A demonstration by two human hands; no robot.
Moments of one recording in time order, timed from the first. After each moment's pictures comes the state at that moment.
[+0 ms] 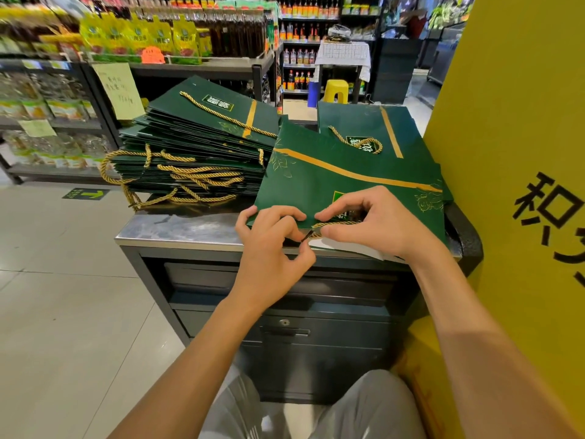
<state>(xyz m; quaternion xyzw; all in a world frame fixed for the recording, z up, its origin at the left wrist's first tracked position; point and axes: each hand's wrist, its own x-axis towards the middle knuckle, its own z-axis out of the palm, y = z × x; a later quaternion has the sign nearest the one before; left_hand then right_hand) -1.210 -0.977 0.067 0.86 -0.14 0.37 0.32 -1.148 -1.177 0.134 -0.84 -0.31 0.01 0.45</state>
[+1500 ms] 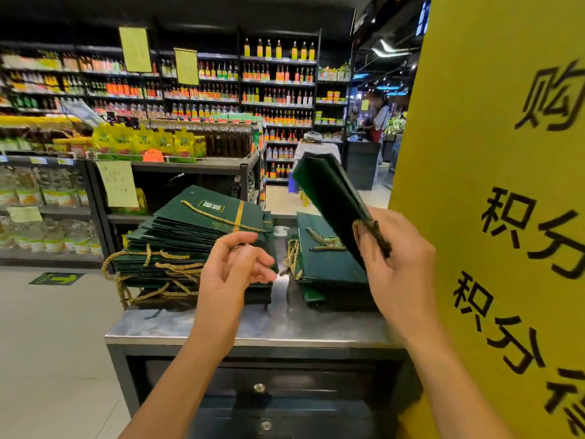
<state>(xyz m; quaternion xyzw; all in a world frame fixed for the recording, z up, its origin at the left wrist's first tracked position) -1.220 -0.967 0.175 0.61 -0.11 0.27 0.73 -1.200 -1.183 0.213 -0.77 -0.24 -0.45 0.39</state>
